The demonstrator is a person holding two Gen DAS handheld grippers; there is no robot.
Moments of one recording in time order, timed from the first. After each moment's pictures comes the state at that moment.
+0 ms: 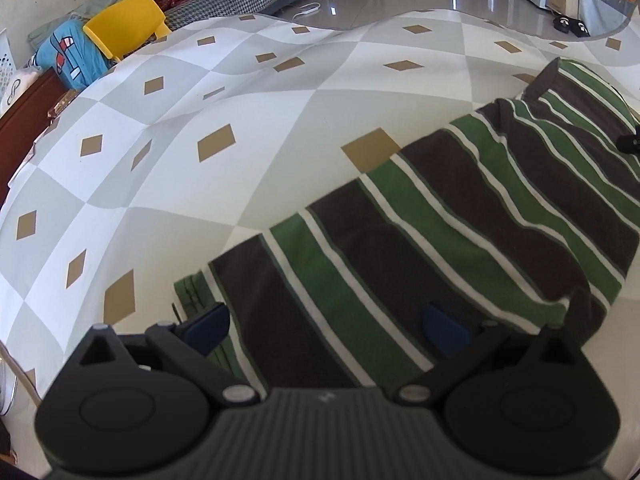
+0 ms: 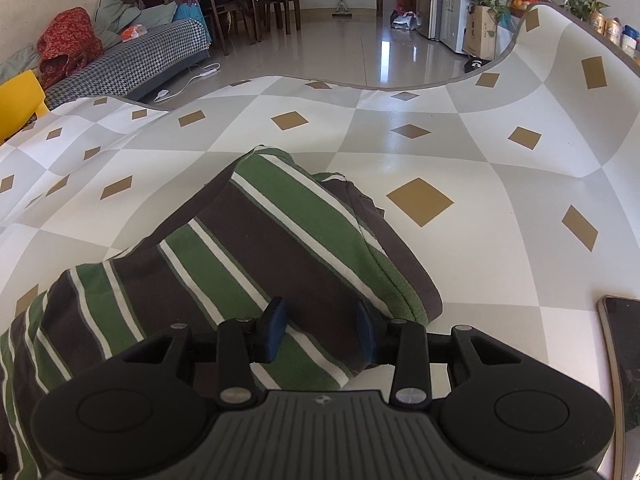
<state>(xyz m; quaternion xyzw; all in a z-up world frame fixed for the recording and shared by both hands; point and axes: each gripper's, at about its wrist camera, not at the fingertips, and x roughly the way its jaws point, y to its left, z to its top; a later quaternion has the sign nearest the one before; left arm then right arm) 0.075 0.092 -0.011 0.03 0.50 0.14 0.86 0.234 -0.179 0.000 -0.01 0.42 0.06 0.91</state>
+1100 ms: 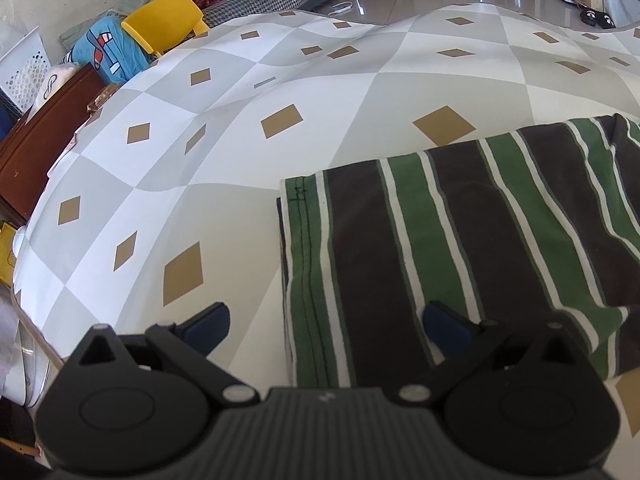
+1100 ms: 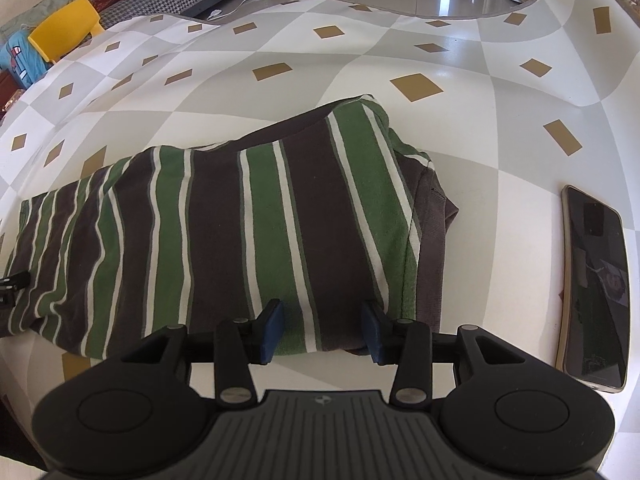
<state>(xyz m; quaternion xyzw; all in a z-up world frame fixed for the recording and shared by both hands) 0.054 0.125 -0.011 0.06 0.49 0.19 0.85 0.143 -0.228 0.014 -0.04 0.52 0.15 0.84</state>
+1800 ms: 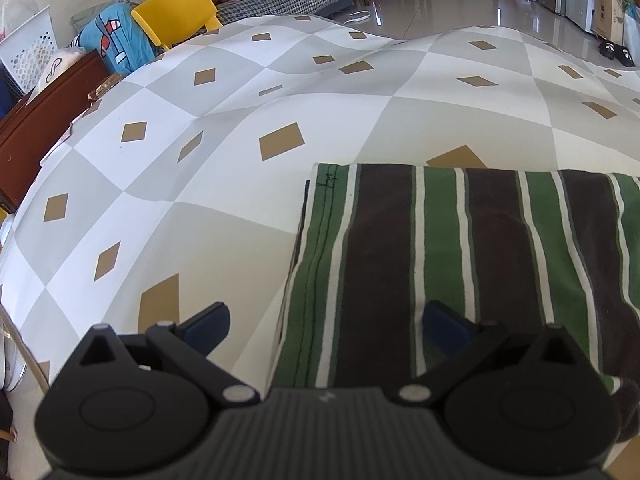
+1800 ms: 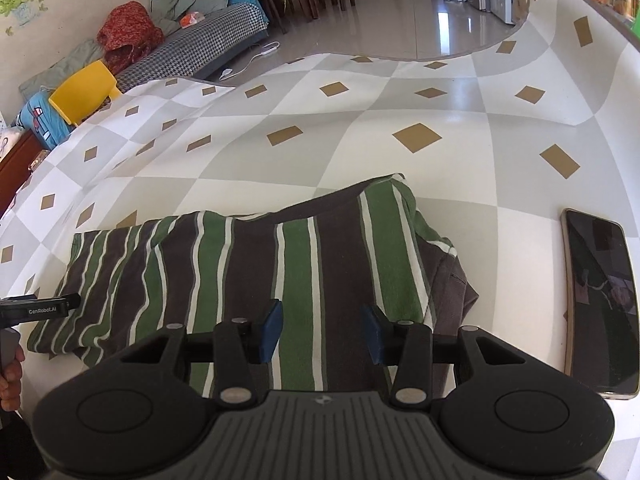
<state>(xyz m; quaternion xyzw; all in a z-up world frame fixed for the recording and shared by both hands) 0.088 0.138 -0.017 0.01 0.47 0.20 0.86 0.138 -0.236 0.035 0.02 0.45 0.17 0.88</state>
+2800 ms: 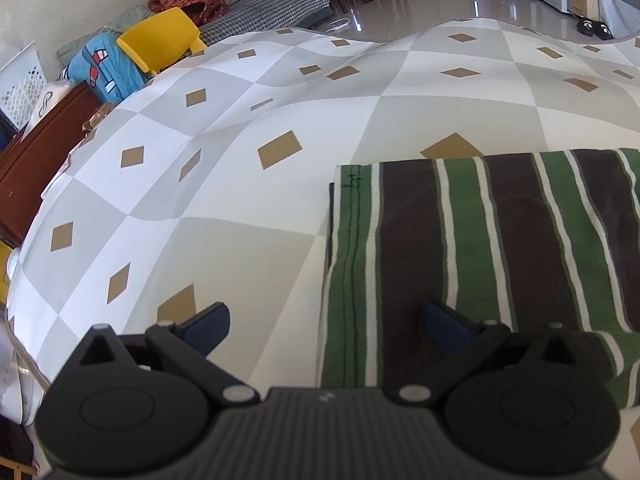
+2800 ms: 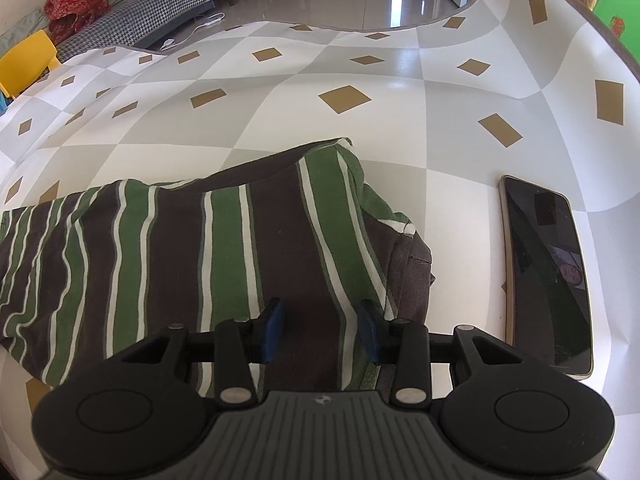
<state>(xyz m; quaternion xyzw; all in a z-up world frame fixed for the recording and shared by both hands) 0.074 0.142 -0.017 0.05 0.47 0.19 0.86 0.144 -0.256 0.011 -0.03 0.49 0.08 0.87</state>
